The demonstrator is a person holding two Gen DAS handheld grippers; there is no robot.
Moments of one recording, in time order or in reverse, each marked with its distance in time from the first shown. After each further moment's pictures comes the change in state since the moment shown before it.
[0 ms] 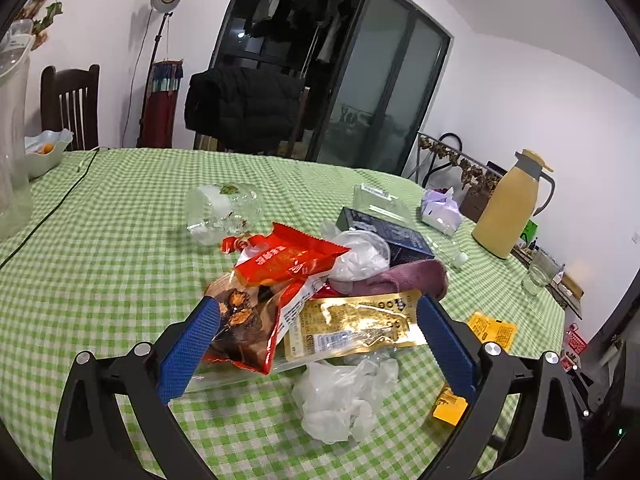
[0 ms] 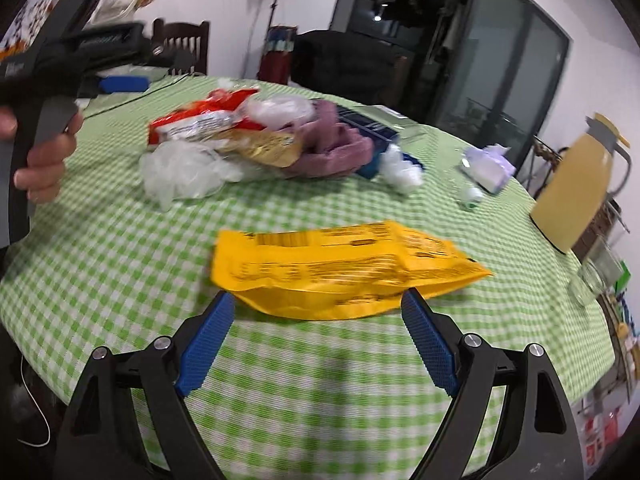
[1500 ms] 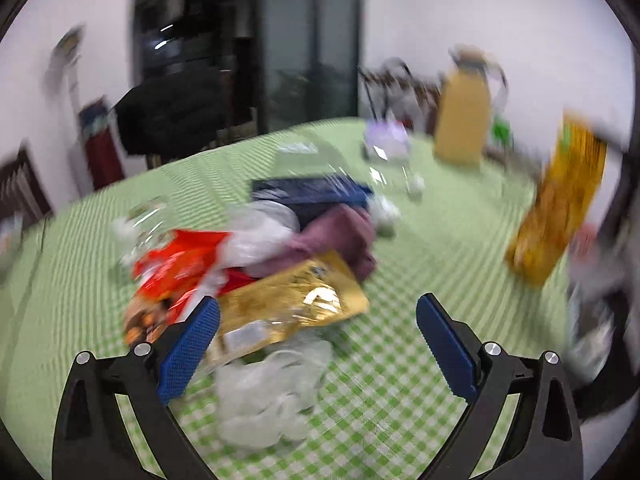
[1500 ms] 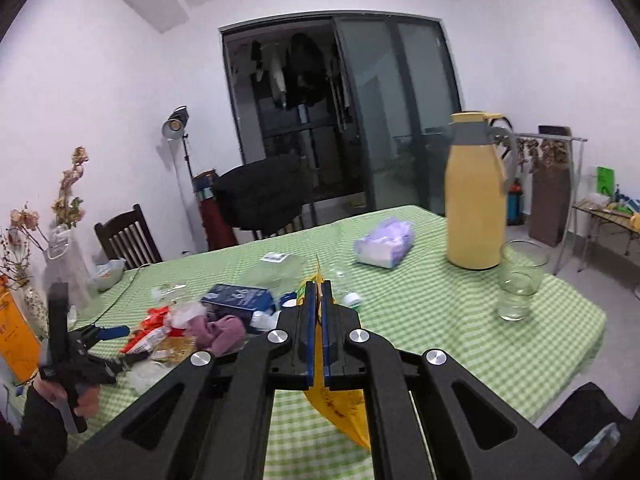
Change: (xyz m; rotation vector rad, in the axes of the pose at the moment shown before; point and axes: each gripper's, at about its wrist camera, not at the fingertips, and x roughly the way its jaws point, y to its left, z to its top) left arm 0.033 -0.109 -0.019 0.447 0.160 -0.013; right arm -0.120 -0.202 0.016 0.531 -0.375 -0.019
